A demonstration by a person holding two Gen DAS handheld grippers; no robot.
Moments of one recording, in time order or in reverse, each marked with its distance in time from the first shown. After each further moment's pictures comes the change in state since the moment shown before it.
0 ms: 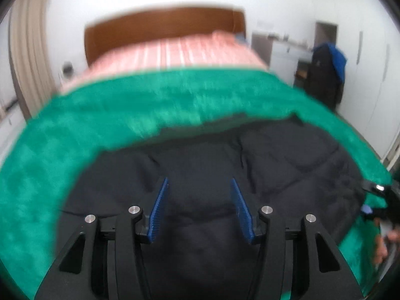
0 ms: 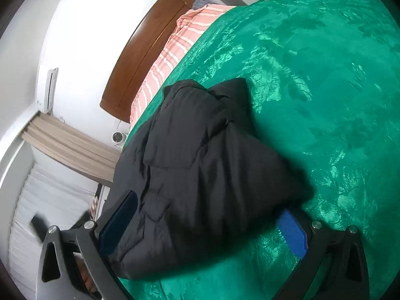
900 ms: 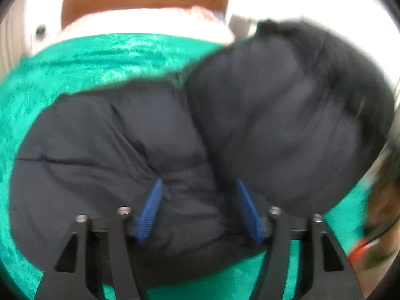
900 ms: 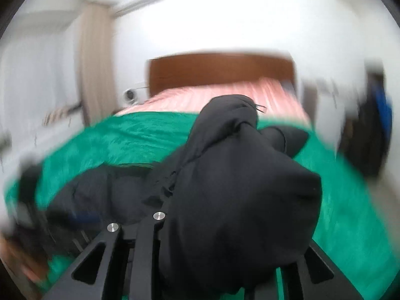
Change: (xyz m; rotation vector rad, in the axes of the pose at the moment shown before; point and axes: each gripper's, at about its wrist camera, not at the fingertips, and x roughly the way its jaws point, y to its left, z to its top) left arm -0.050 0.052 -0.037 -0.122 0.087 -0.327; right arm 0.005 0.261 -0.069 -0.992 -0.243 -0.215
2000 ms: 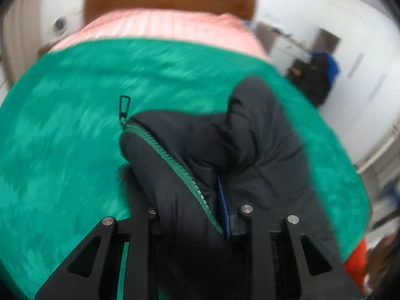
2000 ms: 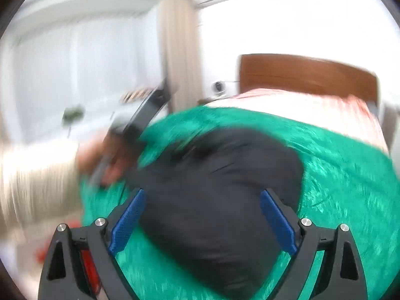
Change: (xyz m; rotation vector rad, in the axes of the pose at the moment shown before) left arm -0.047 0.167 0.071 -0.028 0.053 0.139; right arm -0.015 0.109 0.044 0.013 0.034 0.446
